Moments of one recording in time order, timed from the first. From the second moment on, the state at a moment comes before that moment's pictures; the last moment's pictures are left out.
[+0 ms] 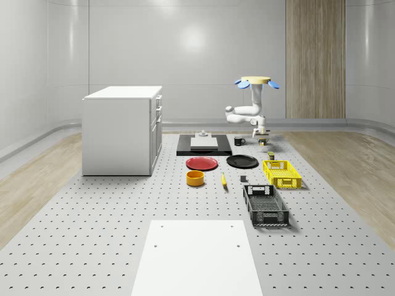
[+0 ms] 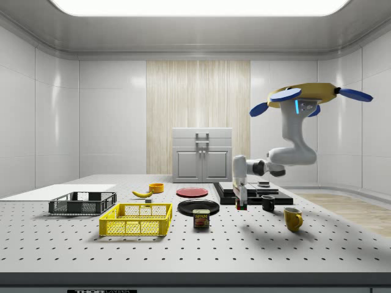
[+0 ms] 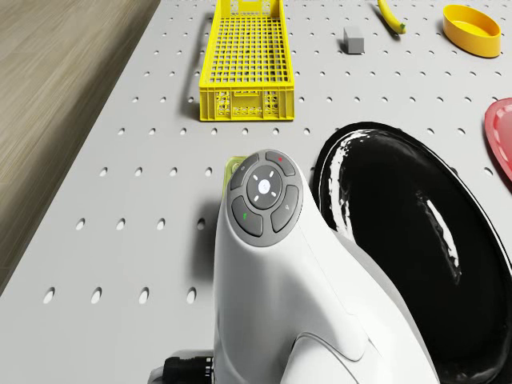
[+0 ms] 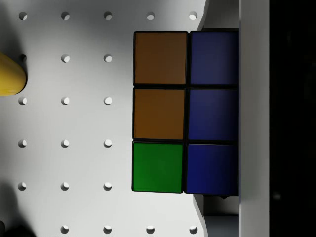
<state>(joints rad) -1.16 -1.41 1.30 -2.83 -1.88 1.50 1.64</state>
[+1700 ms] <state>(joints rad) -1.18 -1.48 1.33 -2.83 -1.82 1.56 1.66</state>
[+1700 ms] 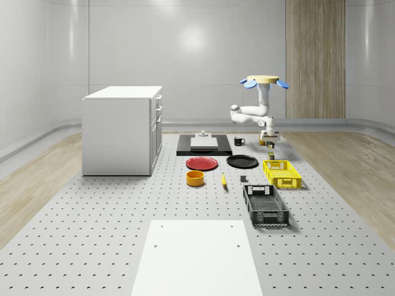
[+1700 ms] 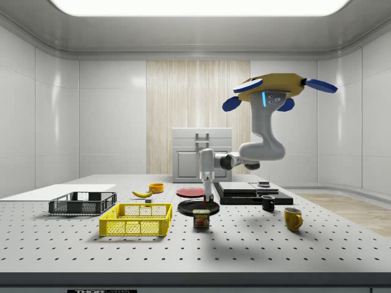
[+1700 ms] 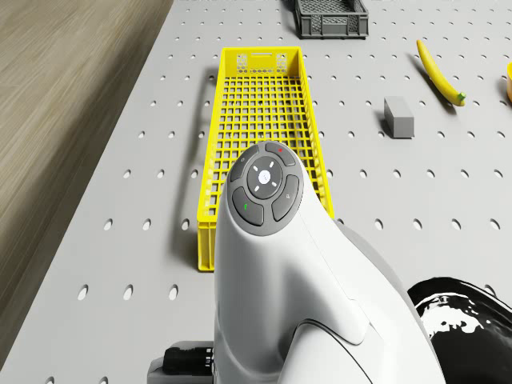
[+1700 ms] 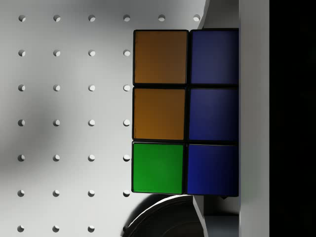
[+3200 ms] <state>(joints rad) -1.19 -1.52 1.33 -2.82 -1.81 1.60 1.67</state>
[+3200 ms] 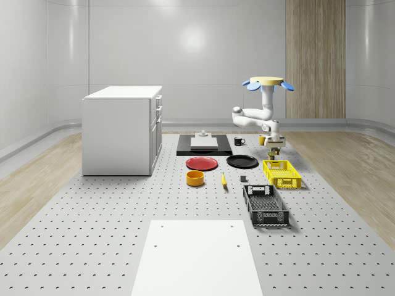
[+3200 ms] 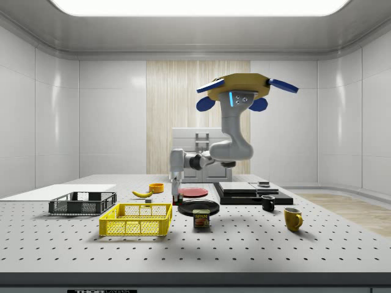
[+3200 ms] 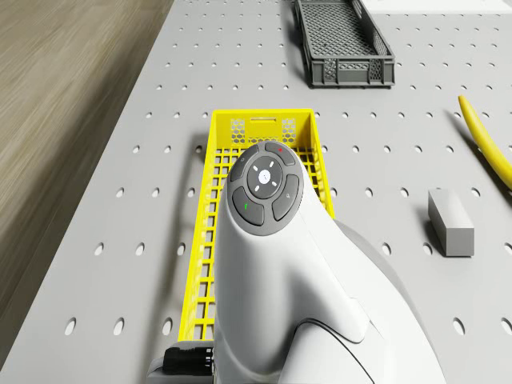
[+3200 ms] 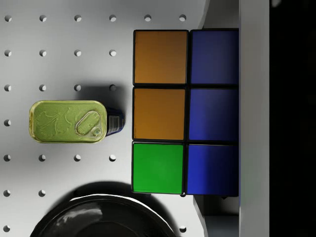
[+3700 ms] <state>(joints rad) -1.19 -1.53 1.33 -2.82 -1.80 1.61 1.67</state>
